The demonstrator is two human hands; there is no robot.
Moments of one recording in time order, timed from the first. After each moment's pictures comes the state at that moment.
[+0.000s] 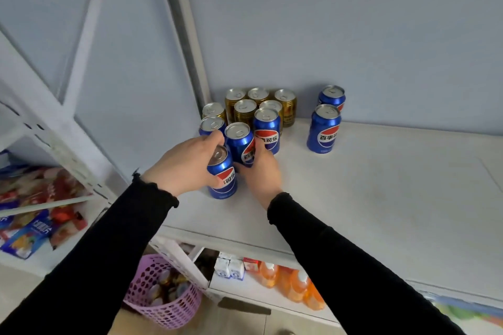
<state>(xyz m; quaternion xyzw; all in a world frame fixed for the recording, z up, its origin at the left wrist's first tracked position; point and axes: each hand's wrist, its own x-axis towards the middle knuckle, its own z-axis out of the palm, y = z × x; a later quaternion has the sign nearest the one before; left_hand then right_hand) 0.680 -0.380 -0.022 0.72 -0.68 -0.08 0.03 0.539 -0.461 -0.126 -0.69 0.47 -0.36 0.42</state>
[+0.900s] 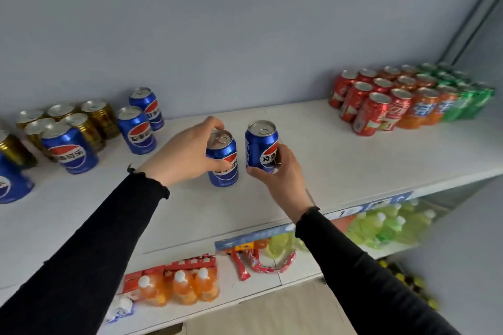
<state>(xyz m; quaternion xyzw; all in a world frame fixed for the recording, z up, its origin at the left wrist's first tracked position) 0.337 -0.441 -0.018 0.54 -0.81 -0.18 0.15 0.128 -0.410 -0.118 -0.56 0.60 -0.49 0.29</state>
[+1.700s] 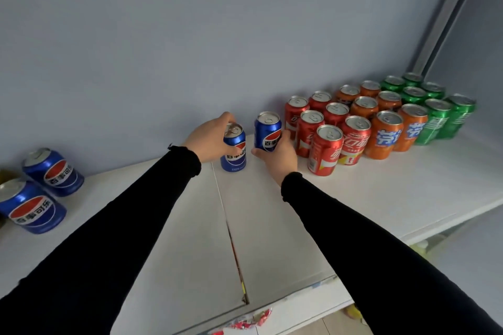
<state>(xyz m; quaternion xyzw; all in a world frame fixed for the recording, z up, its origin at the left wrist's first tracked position) 0.122 -0.644 -0.035 0.51 -0.84 -0.16 0.13 -0.056 -0.605 -0.121 -0.47 0.66 -0.51 0.29</state>
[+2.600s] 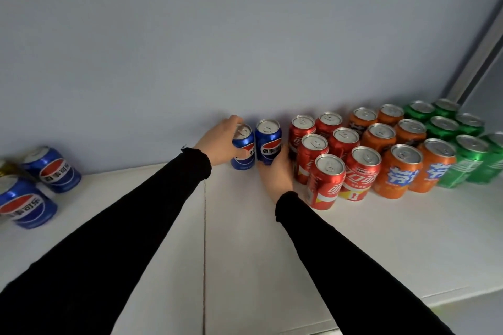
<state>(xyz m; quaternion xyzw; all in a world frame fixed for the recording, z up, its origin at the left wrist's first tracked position) 0.078 -0.689 -0.049 0.56 -0.79 -0.18 0.17 -0.072 -0.646 -0.134 -0.49 0.64 -0.52 0.29</state>
